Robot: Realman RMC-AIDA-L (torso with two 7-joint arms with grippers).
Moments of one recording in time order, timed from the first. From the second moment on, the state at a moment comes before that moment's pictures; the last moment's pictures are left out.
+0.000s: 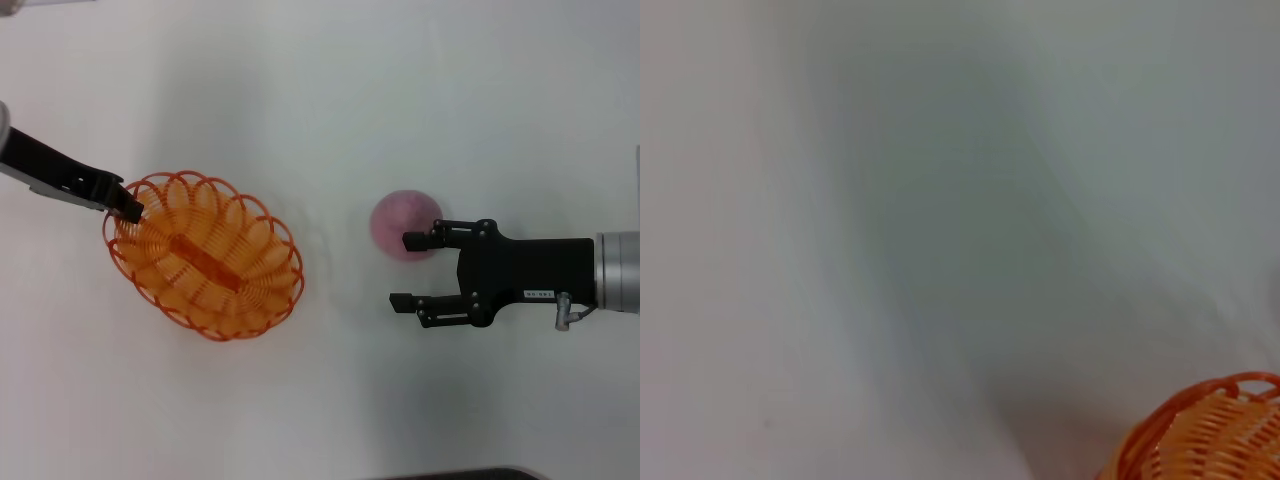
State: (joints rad) left arm -0.82 -2.07 0.75 0.88 2.76 1.62 -2.43; right arm 0.35 2.08 -0.96 -0.55 -1.88 -1.46 1.06
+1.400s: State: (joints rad) left arm -0.64 -2.17 0.53 0.90 2.55 1.54 -2.52; right arm 0.36 2.09 -0.96 -0.54 -1.88 -1.46 1.06
